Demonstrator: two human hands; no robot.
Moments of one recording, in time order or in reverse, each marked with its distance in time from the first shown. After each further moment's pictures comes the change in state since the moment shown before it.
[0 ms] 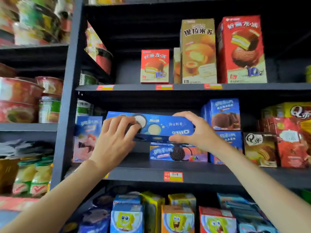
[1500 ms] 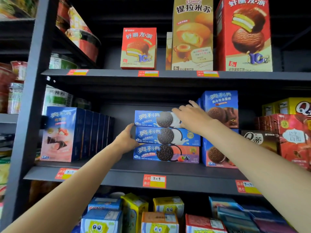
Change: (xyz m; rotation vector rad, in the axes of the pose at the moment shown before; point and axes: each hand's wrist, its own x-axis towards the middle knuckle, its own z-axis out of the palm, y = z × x) left_hand 0.019 0.051 0.107 -1.010 -0.840 -1.239; right_hand 0.081 0.096 -0.025 -1.381 -0.289 -0.092
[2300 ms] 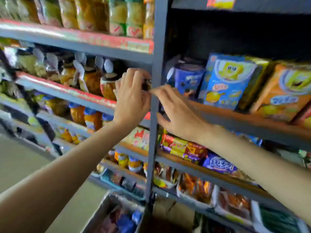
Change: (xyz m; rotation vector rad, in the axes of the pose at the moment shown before) left_hand -0.272 -0.250 -0.154 0.563 0.436 0.351; right_hand -0.168 -0.442 -0.061 1.141 0.069 -0.378
